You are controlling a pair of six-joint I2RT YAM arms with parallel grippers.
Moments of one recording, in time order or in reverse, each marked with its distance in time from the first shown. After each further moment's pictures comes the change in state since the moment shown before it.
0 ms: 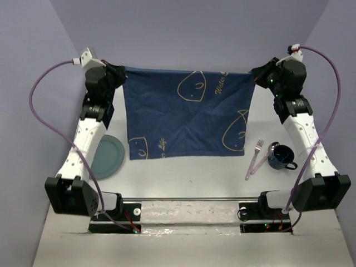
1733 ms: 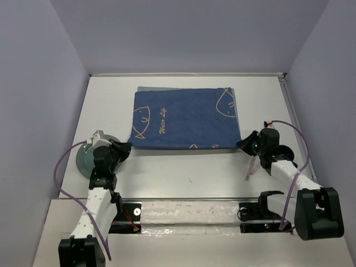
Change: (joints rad) left arm 0.174 -0.579 -1.042 0.121 0.296 -0.124; right arm -0.003 -0.198 -0.962 0.259 -0.142 0.147
